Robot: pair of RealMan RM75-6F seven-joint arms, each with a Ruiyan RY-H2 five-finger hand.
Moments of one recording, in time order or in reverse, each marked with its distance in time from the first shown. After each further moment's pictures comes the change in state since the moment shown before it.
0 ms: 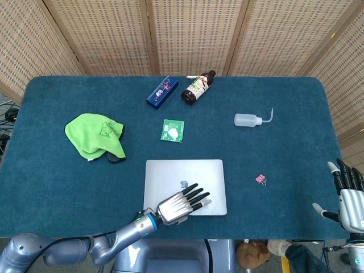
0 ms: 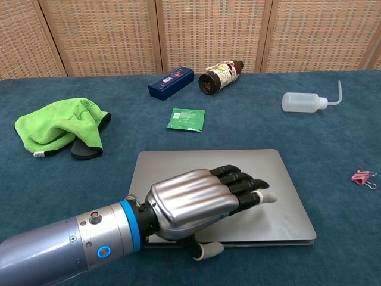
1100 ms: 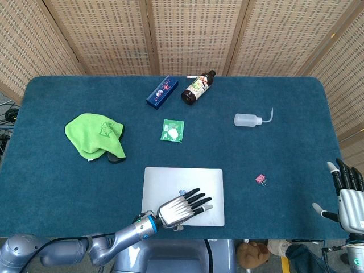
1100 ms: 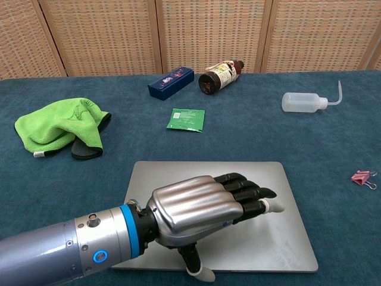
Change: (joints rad) left arm 0.021 0.016 -0.020 -0.031 0.072 -0.060 -0.083; right arm -0.001 -0.004 0.000 0.002 -0.009 0.011 -0.019
